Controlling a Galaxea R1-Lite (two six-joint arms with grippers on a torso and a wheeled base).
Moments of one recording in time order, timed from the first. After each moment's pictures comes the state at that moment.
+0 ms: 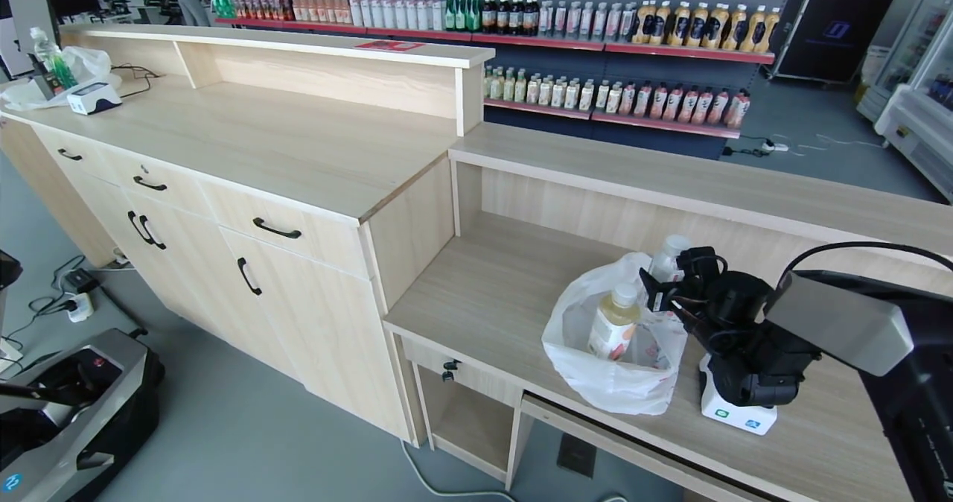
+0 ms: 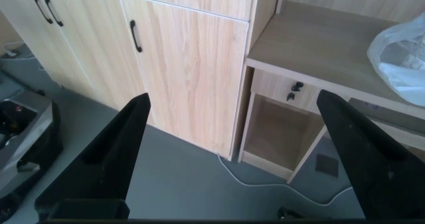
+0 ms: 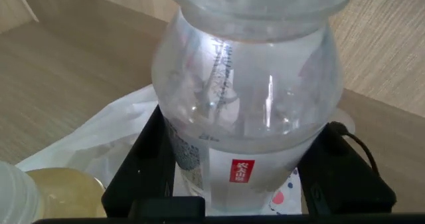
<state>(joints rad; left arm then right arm) 0.00 0.00 0.00 0.00 -0.02 0.00 0.04 2.60 -1.13 -1.52 0.08 -0.10</state>
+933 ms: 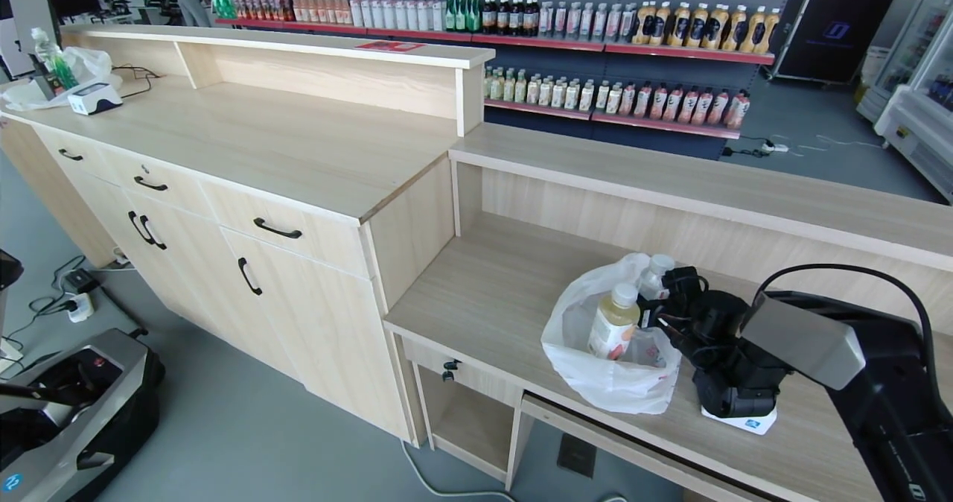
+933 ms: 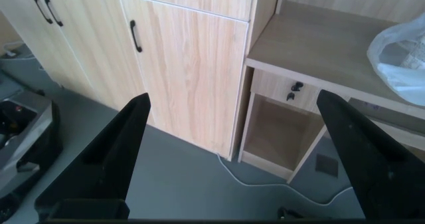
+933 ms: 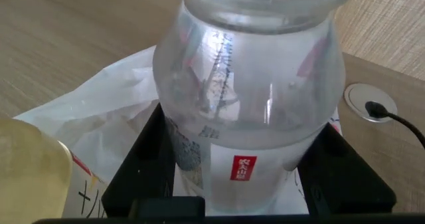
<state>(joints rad) 0.00 0.00 0.00 0.00 -0.02 0.00 0.04 2.75 -1.23 -1.51 0.10 -0.11</state>
